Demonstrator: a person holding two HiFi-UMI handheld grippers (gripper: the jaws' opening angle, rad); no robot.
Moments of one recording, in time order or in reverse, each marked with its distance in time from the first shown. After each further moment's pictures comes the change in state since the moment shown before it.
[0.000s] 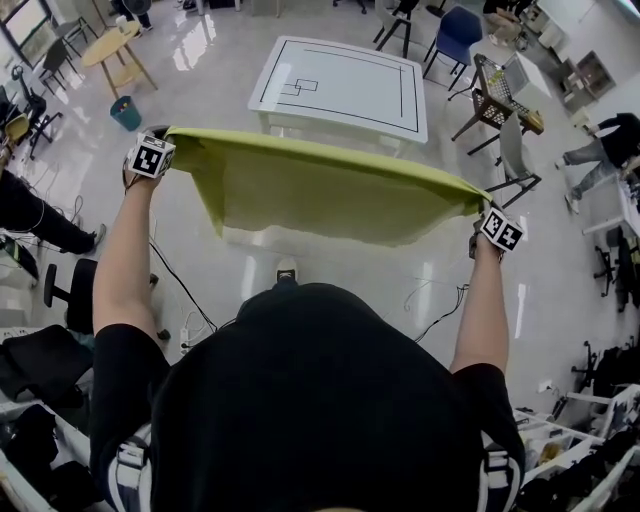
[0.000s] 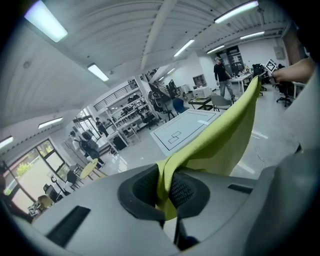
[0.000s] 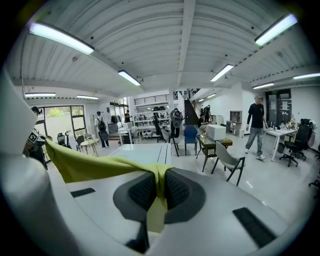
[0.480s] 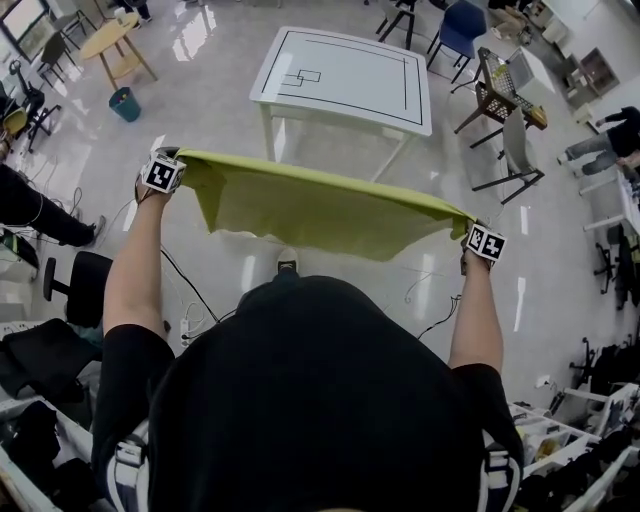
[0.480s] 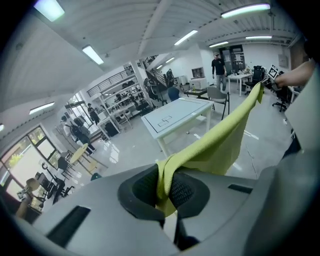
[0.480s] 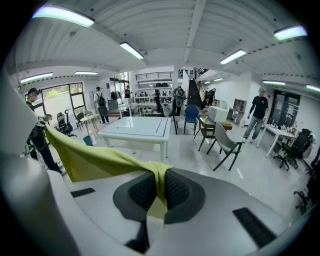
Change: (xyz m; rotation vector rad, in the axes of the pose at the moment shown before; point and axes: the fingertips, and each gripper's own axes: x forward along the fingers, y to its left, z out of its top) left arm 0.033 -0.057 -0.084 -0.042 0.128 -0.101; right arm 0.009 -0.006 -0.121 -0.089 0.265 -0.018
